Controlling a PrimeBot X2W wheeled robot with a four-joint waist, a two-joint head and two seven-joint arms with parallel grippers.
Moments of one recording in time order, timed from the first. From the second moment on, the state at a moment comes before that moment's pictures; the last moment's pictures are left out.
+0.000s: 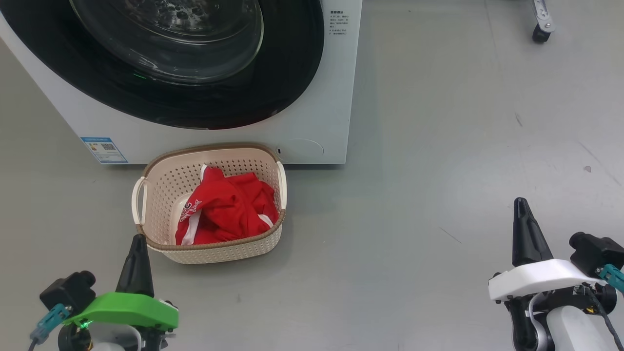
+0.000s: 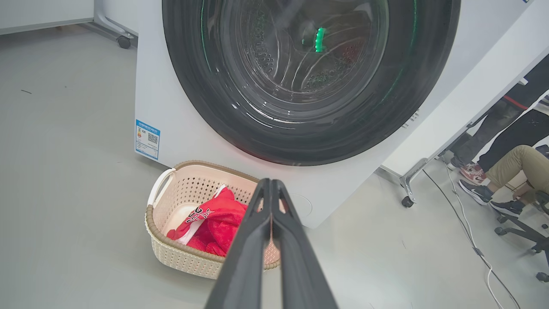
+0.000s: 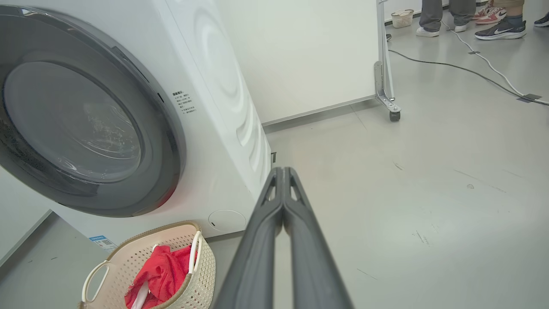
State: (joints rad) left arm -0.10 0.02 -0.05 0.33 -0.66 -0.11 -0.19; right arm -0.05 -0.10 0.10 0.19 0.53 0.06 -0.21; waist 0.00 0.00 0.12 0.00
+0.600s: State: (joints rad) left arm -0.10 0.02 -0.02 0.32 -0.85 -0.11 -0.12; right arm -0.05 -0.09 0.06 0.20 0.77 0.07 -0.15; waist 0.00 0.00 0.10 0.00
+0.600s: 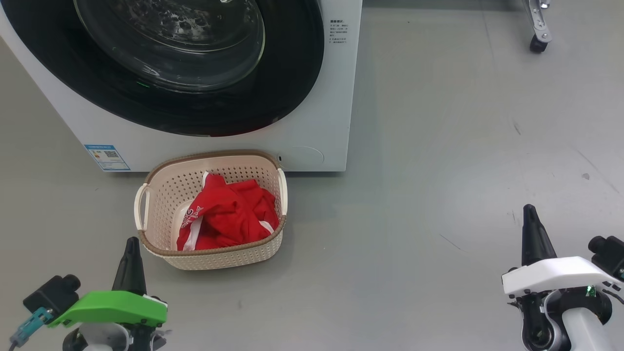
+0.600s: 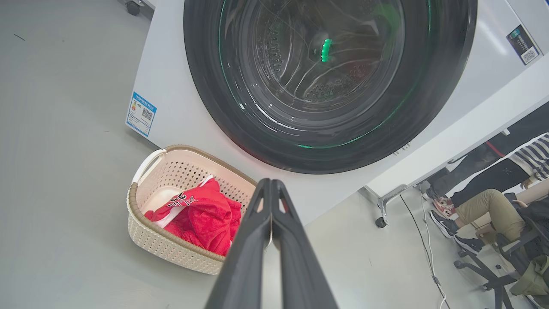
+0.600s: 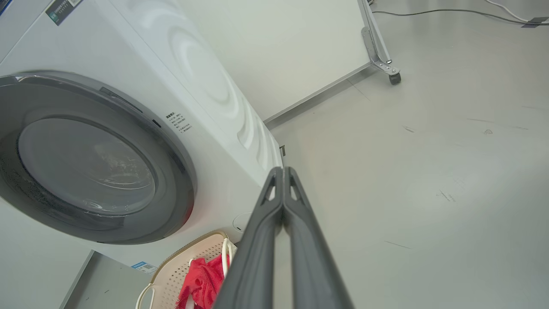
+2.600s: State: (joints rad) left arm -0.10 0.03 0.07 0.28 -1.53 -0.12 0.08; right arm -0.06 -0.08 -0.06 0.27 1.56 0.11 0.04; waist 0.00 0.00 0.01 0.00
